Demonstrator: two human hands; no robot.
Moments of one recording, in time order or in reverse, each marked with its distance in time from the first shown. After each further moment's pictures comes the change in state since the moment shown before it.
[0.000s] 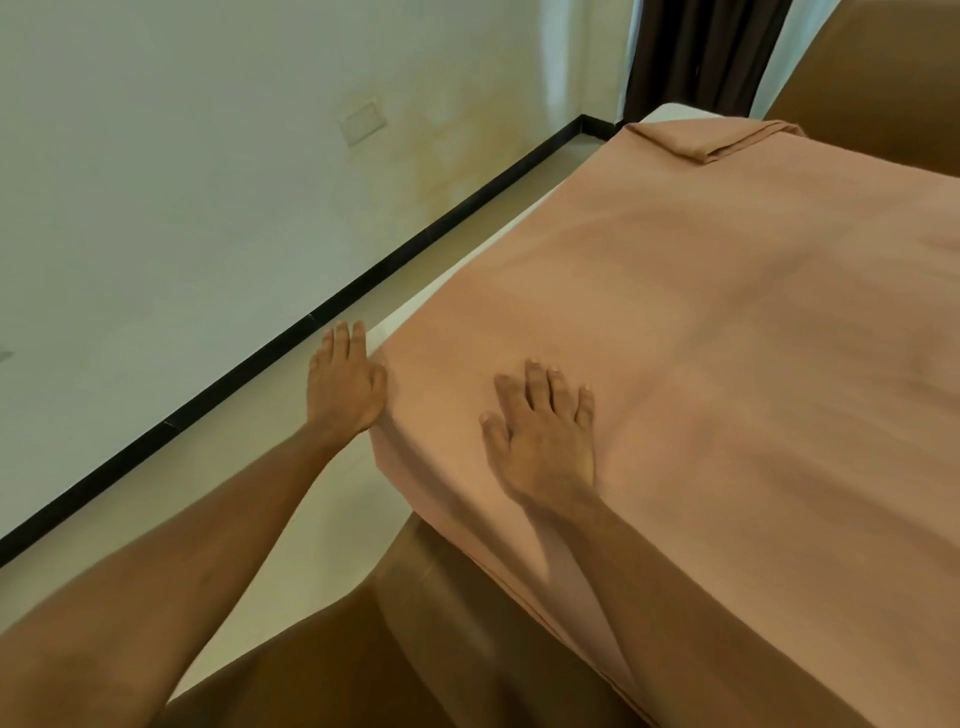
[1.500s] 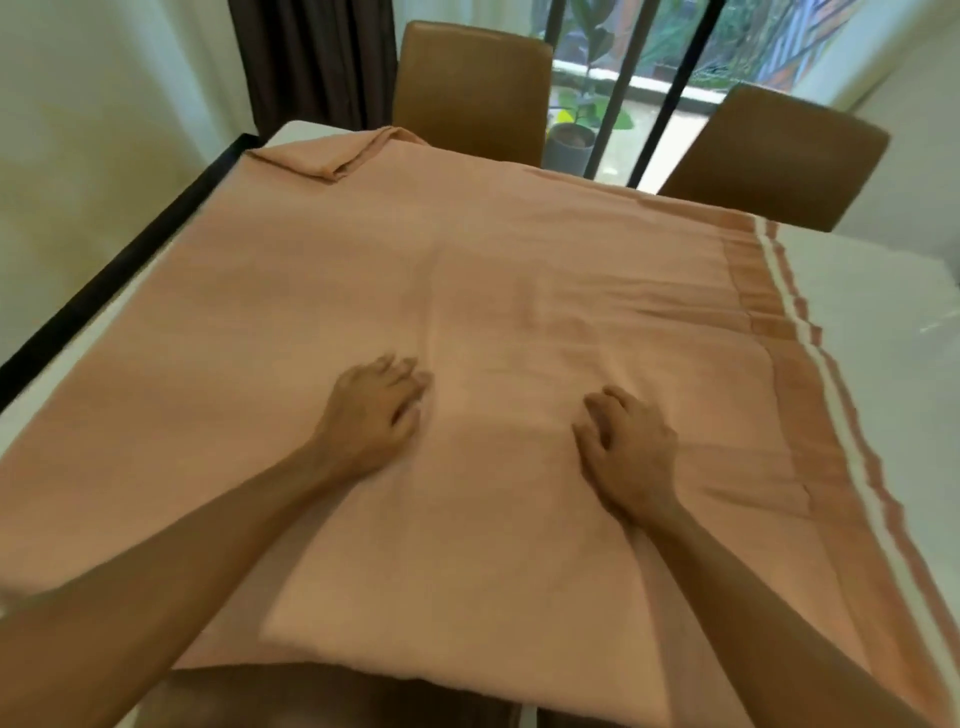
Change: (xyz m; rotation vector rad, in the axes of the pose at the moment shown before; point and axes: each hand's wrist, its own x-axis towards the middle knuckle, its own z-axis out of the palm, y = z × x) left_hand -0.070 0.318 0.038 -0.218 -0.075 1.061; right_hand -0.206 0.281 -0.115 -0.043 0.376 0.735
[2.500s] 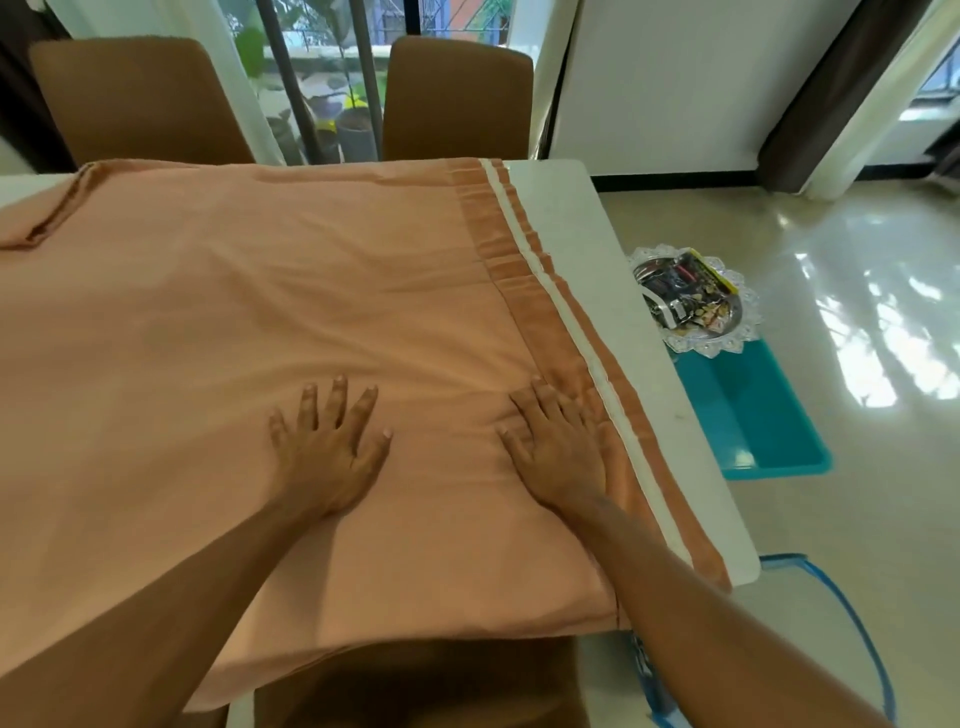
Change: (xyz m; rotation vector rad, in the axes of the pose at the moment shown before) left_hand 0.046 0.416 0.160 0.172 -0.207 -0.118; right_hand -0.106 0.400 -0.118 -0.029 0.044 0.051
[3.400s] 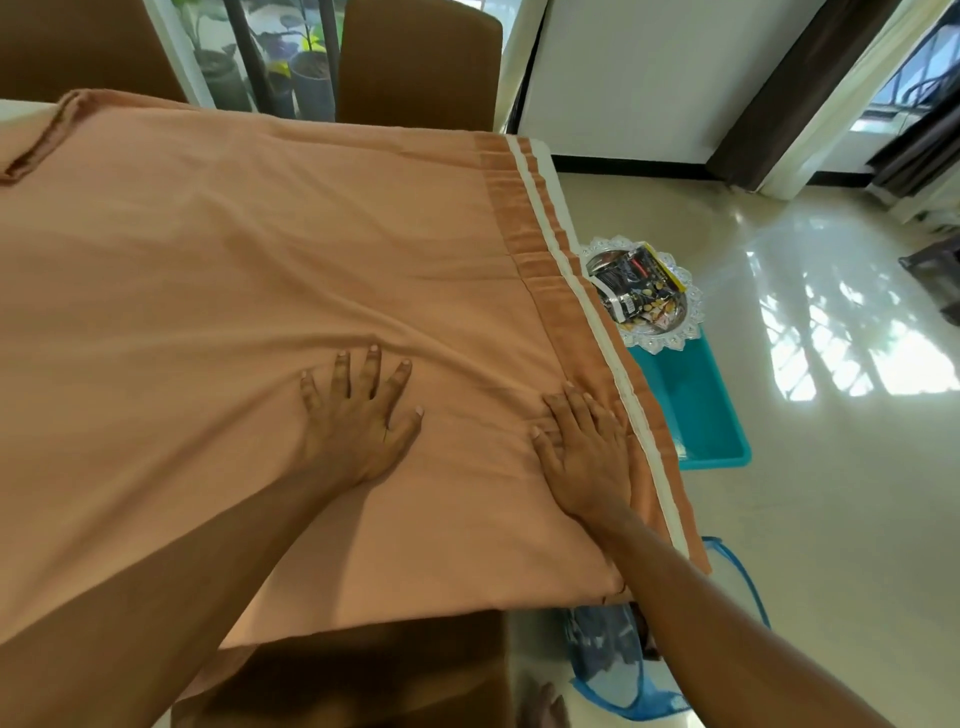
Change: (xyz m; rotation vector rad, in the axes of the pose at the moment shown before) left_hand 0.023 0.106 0.009 0.002 -0.013 0.114; right_hand -0.031 0.093 -0.041 -0.089 -0.011 0.146
